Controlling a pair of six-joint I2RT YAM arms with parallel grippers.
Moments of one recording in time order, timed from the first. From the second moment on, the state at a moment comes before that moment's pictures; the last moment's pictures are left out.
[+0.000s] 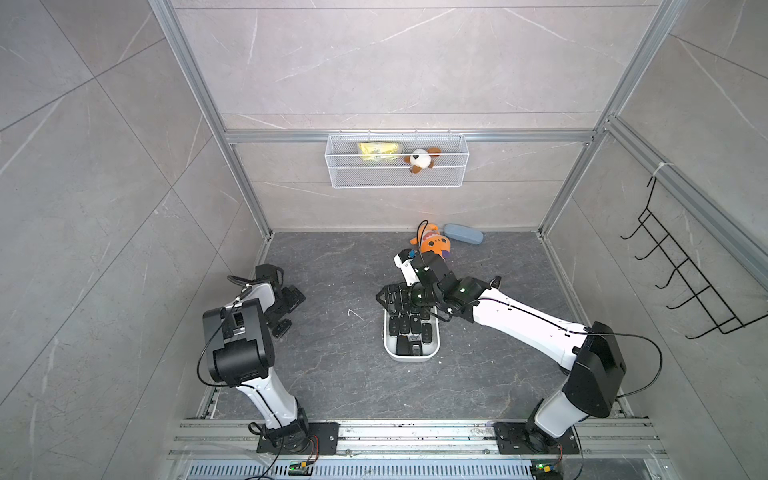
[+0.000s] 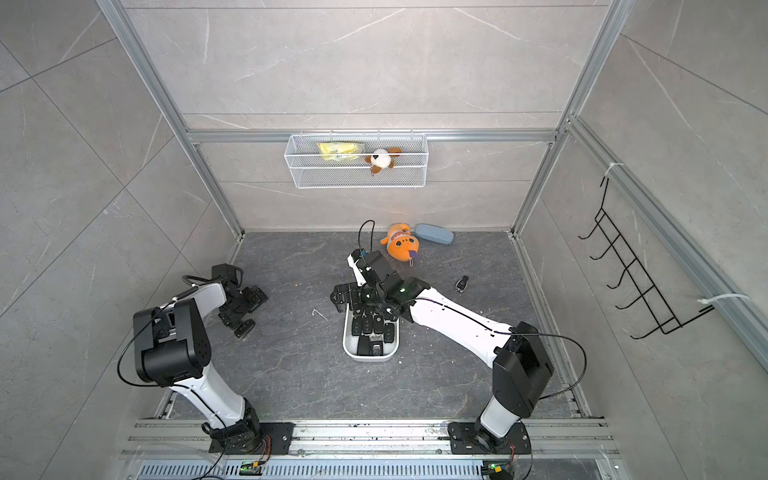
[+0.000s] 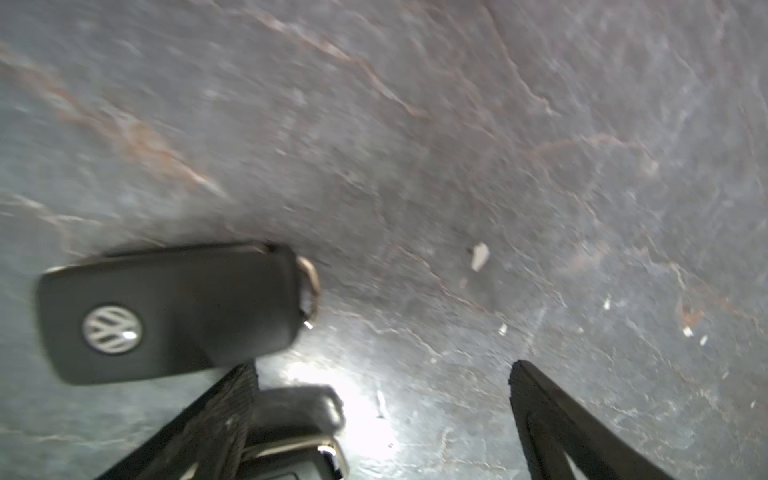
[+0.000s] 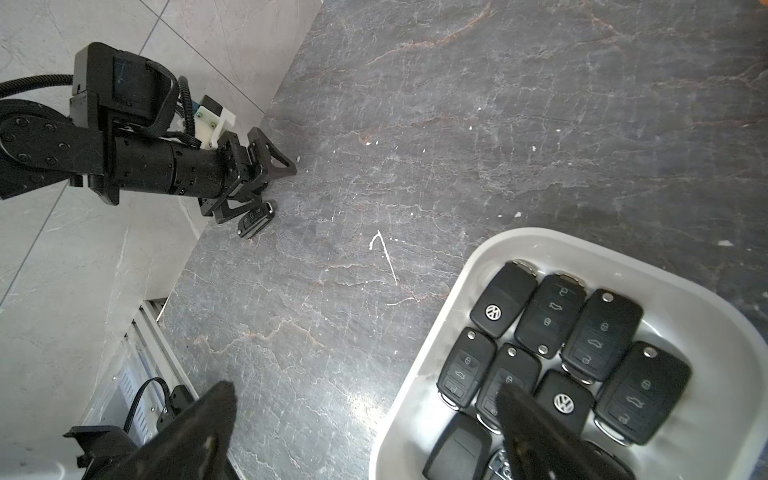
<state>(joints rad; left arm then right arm) 0.24 1.78 1.07 -0.51 0.06 -0.54 0.81 1.65 1.38 -0.42 -0.15 0.48</state>
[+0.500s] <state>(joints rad) 0.19 1.74 1.03 -0.54 0.02 -0.54 0.81 1.62 1.30 -0.41 -0.15 0.50</state>
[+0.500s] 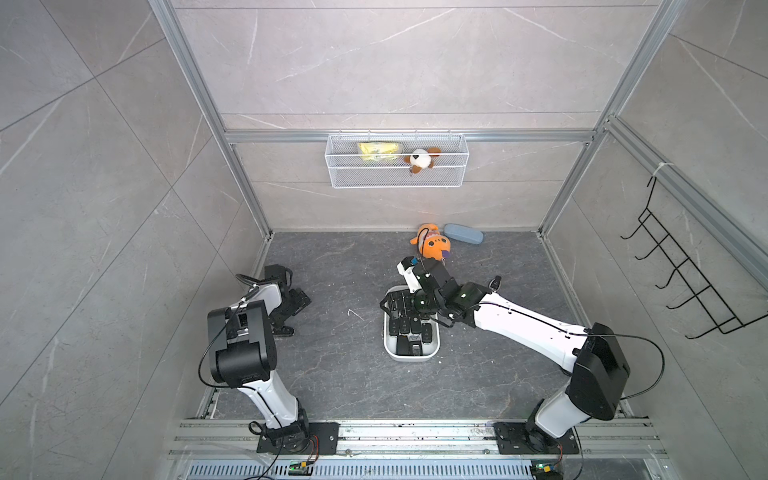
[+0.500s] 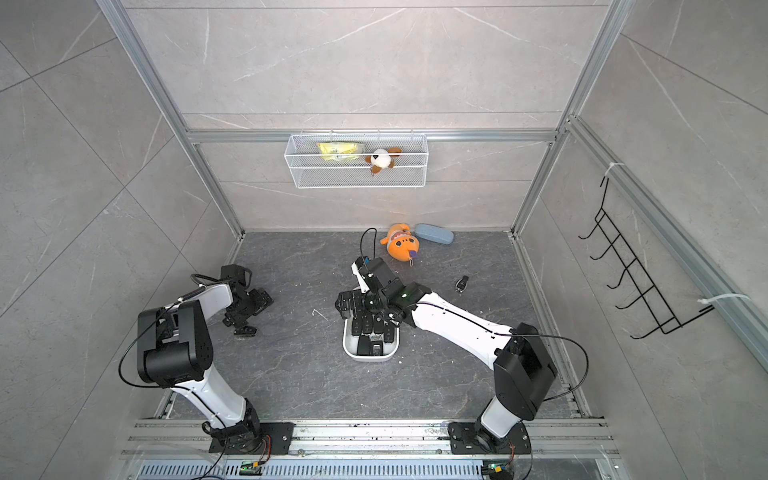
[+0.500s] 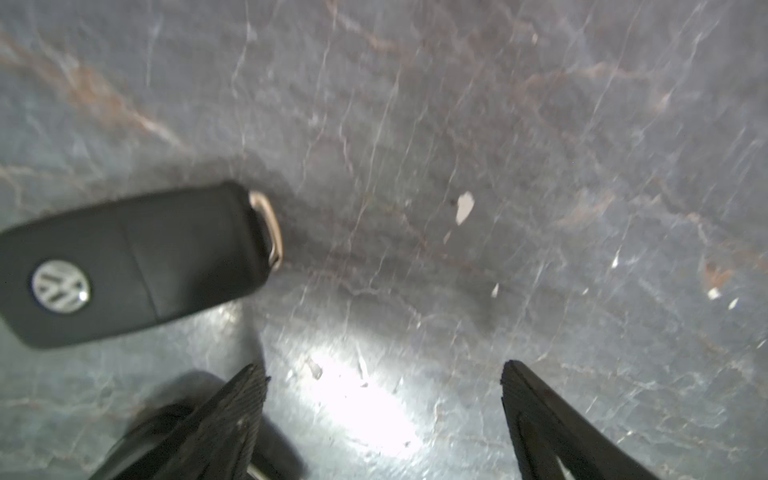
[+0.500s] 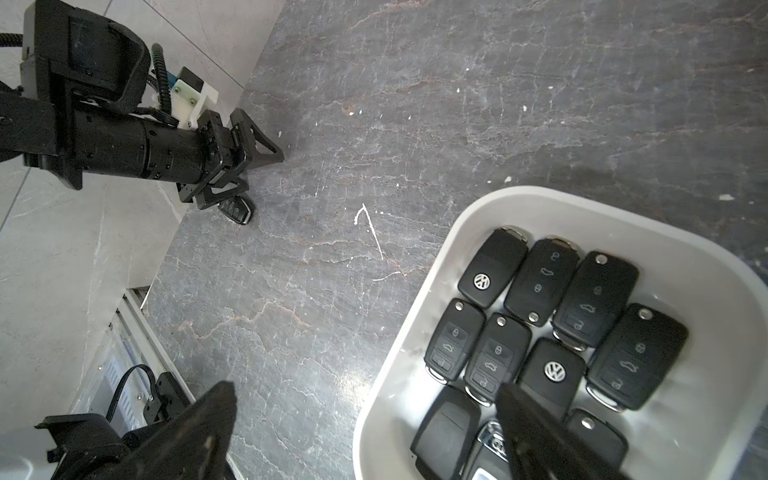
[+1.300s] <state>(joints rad) 0.26 1.59 0.98 -0.75 -0.07 -0.62 0.81 1.61 1.25 -0.36 -0.16 0.50</state>
